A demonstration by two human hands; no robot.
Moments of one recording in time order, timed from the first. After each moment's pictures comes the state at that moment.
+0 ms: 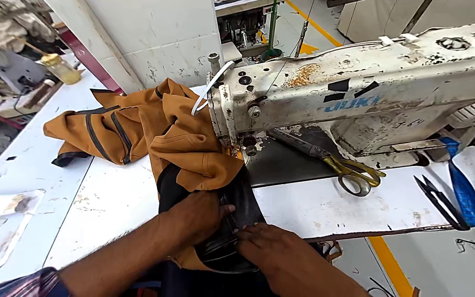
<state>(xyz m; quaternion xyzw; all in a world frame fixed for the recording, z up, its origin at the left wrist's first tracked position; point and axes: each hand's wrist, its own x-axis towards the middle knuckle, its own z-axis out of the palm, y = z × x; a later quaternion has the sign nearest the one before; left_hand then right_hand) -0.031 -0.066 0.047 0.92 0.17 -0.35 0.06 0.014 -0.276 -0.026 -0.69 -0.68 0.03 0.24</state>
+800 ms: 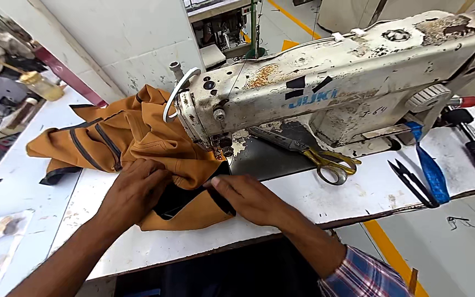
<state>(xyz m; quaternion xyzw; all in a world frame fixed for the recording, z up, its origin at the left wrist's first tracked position) -0.066 0.045 0.034 0.98 -0.09 0.20 -0.03 0.077 -0.217 -0.004 -0.68 -0.51 0.23 0.47</state>
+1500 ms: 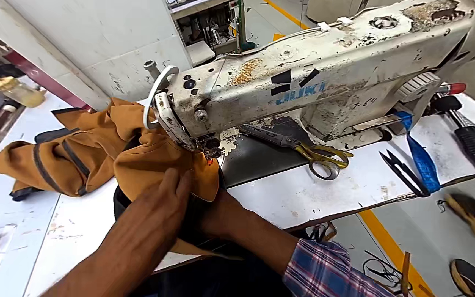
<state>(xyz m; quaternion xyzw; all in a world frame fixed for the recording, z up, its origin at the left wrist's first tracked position) -0.056 -0.067 0.073 0.99 -0.01 -0.03 -0.11 0.035 -0.174 -0.054 -0.74 -0.60 0.08 0.29</state>
